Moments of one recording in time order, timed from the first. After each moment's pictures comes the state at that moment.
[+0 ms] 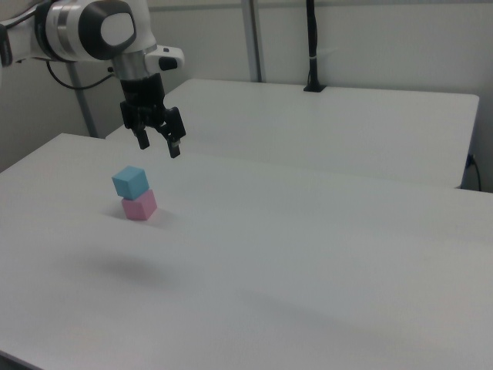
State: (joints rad) arm -0.04 0.12 0.09 -1.55 -0.05 1.66 0.17
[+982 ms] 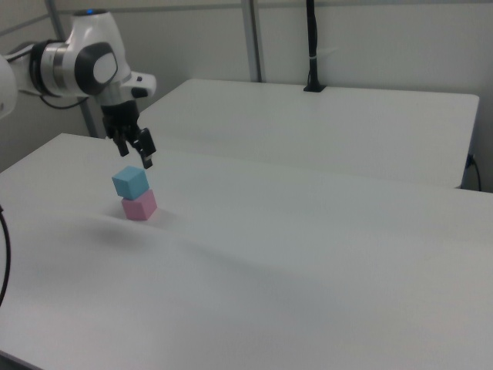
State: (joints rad) arm 0.14 0.27 0.10 -1.56 -0.02 1.91 0.44
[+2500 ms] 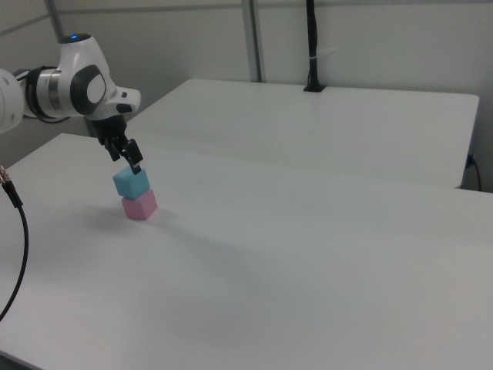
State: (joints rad) arm 0.26 0.42 0.09 -1.51 -0.05 2.08 0.60
